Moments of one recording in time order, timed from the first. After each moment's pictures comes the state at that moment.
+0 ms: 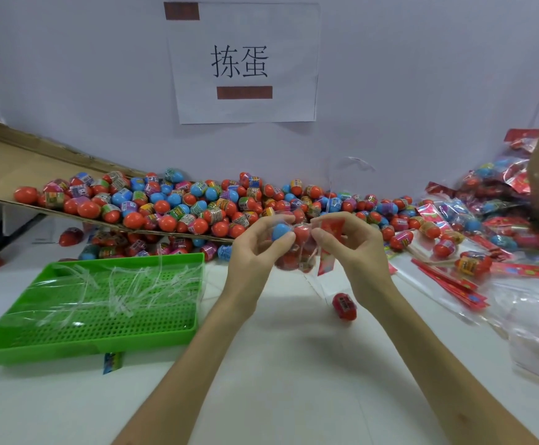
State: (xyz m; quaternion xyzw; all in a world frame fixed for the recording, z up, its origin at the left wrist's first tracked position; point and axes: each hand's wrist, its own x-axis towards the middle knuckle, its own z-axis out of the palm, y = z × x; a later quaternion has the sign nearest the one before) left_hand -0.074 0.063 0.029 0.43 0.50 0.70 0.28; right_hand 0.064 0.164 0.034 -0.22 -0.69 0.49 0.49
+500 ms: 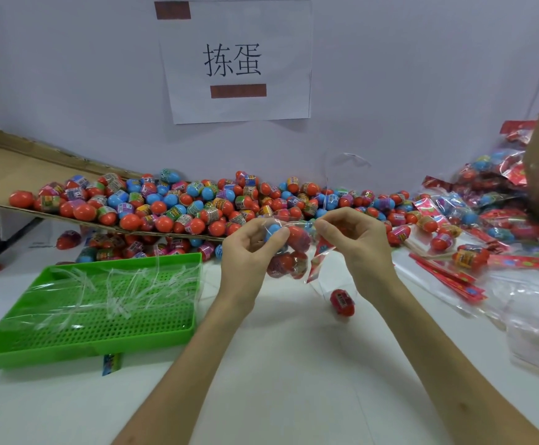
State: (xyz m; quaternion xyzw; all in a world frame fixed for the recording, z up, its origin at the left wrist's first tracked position) left_hand -0.076 0.070 0.019 0.39 0.52 0.72 0.23; right_hand 0.069 0.167 0.038 -0.25 -0.68 0.48 0.50
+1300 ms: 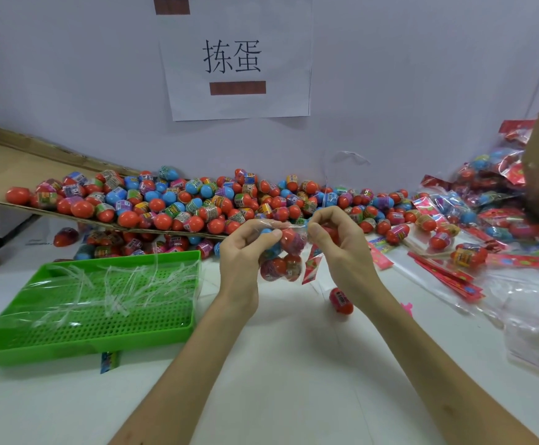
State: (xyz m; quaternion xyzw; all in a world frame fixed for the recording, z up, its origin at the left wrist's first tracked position) left_hand -0.072 0.067 0.022 0.33 0.46 0.76 0.31; right_hand 0.057 0.151 0.033 -0.23 -0.74 0.43 0.47
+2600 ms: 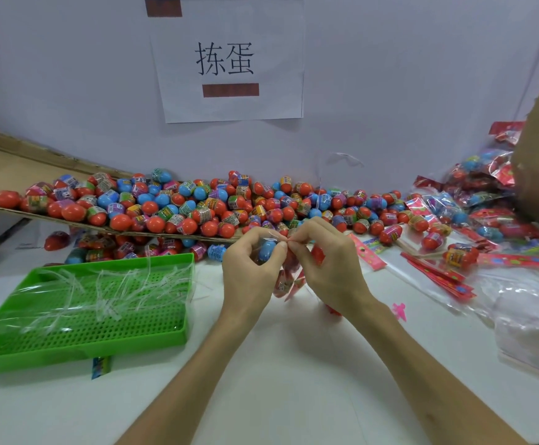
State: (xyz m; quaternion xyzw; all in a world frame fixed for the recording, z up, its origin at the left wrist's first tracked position) left_hand -0.058 0.063 0.013 0.44 0.58 0.67 0.13; right_hand 0.060 0.154 0.021 -0.16 -0.85 0.17 0.48
